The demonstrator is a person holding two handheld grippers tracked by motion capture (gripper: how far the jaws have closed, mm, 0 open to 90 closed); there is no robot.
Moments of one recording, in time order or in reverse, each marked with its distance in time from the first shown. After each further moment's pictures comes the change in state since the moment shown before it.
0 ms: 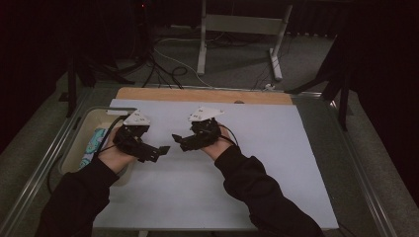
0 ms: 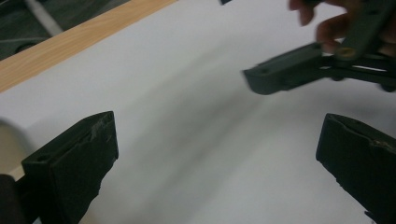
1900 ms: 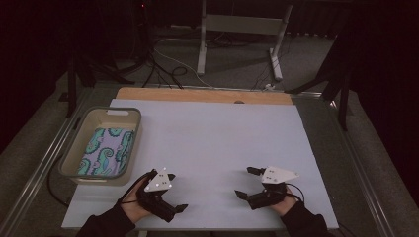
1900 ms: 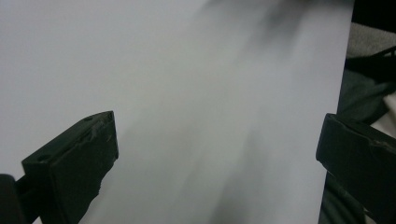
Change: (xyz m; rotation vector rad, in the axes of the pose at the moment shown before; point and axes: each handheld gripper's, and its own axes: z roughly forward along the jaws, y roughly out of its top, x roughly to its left) left arm -0.080 -0.107 0.055 -0.022 -0.224 0.194; right arm -0.011 -0.191 -0.145 -0.008 0.091 0.046
